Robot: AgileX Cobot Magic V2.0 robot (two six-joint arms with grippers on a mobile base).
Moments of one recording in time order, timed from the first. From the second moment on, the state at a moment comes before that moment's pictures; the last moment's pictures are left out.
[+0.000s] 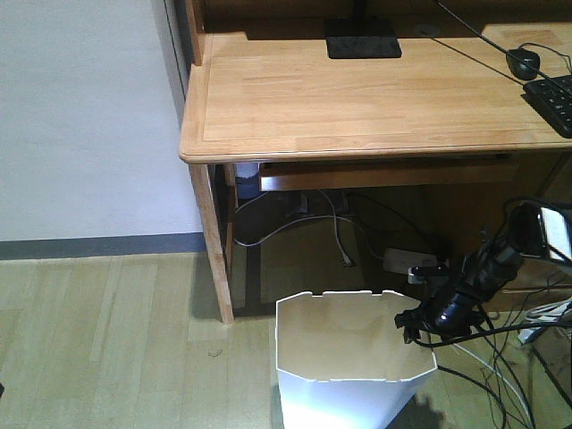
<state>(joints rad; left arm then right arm) 0.00 -0.01 0.03 -0.02 0.27 -0.02 -0.08 2.93 -1.50 0.32 0.28 -0.49</state>
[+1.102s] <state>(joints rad) 0.00 -0.01 0.03 -0.02 0.27 -0.02 -0.14 2.94 -1.51 0.82 0.35 -1.00</state>
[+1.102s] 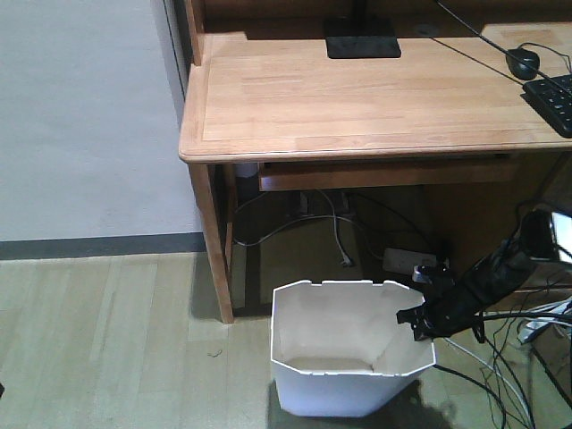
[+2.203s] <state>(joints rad) 0.00 -0.01 0.03 -0.02 0.27 -0.02 -0.14 2.31 -0.86 1.25 0.47 -1.63</state>
